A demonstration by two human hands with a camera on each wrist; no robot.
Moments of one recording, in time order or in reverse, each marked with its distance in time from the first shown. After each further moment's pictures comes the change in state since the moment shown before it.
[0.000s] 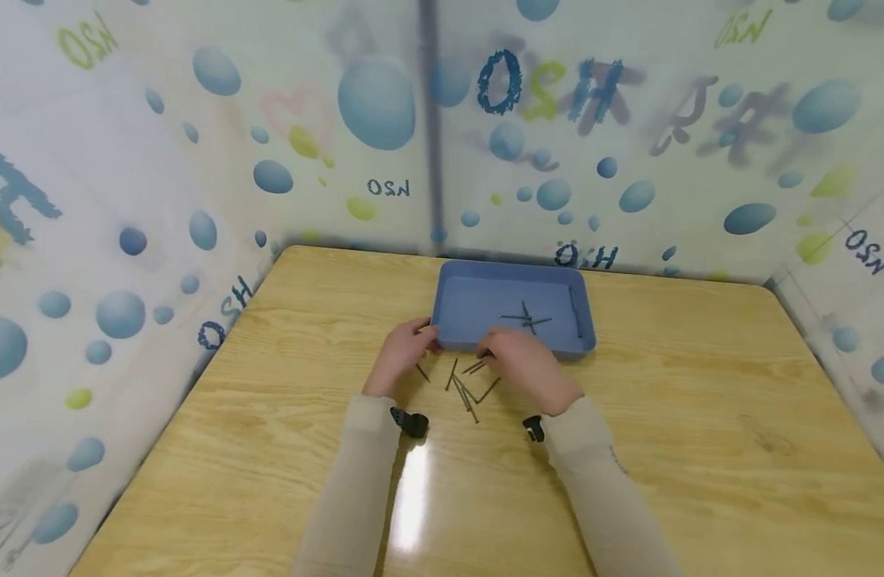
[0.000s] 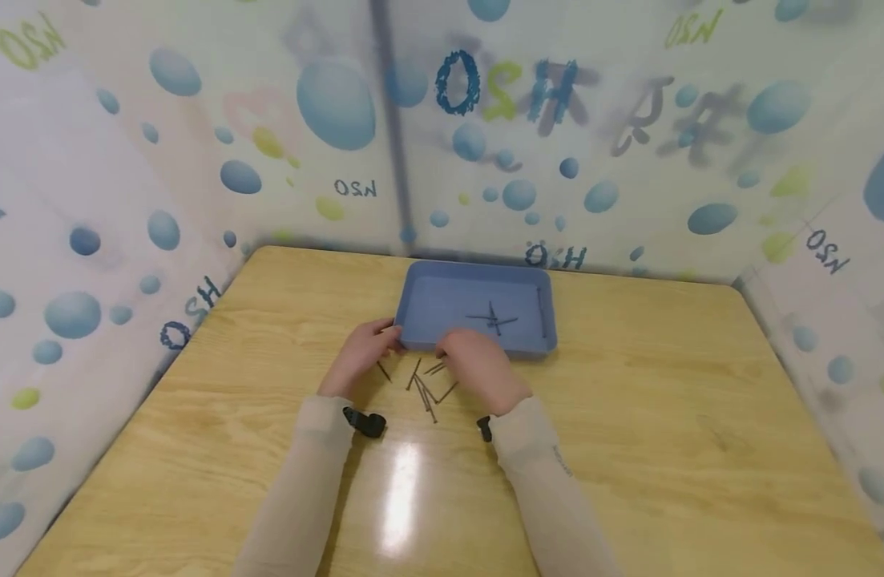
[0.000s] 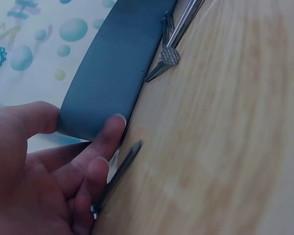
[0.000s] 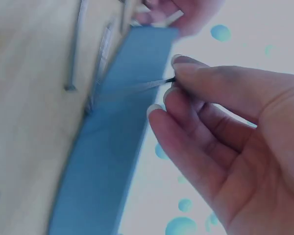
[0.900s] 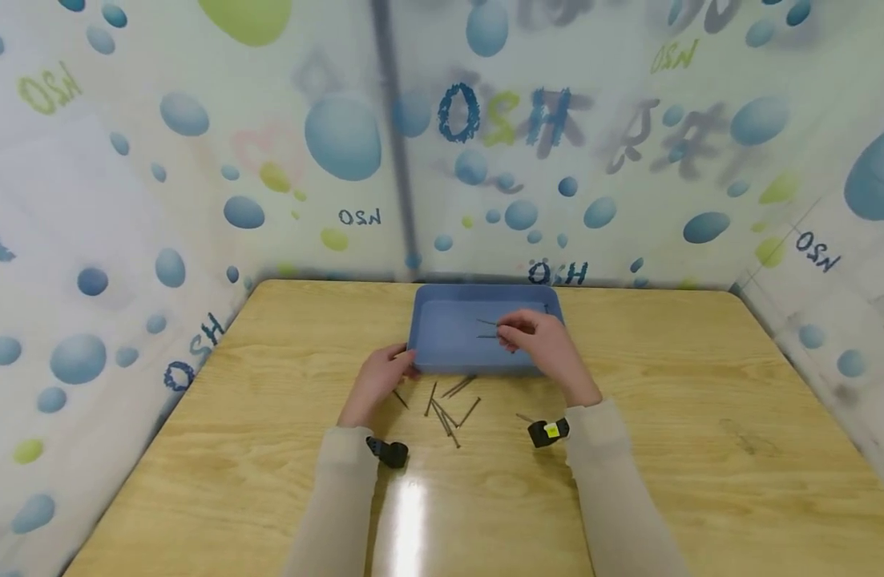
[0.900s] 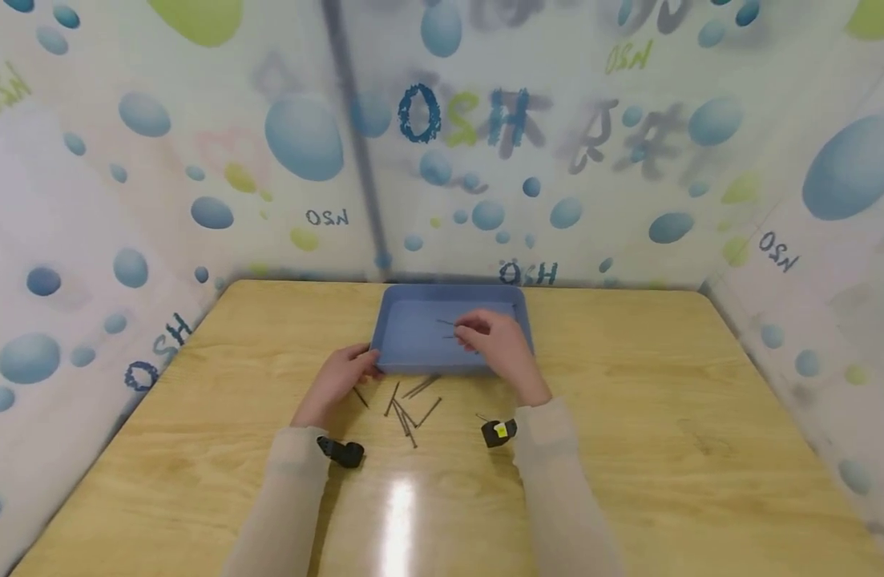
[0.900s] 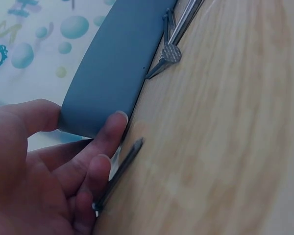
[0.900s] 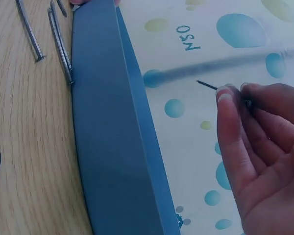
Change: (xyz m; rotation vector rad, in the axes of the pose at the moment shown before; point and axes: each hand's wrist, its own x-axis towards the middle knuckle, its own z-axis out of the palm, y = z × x) left_hand -0.003 0.003 0.005 -0.027 0.011 0.012; right_hand -0.019 0.074 -0.016 0.843 0.299 0.273
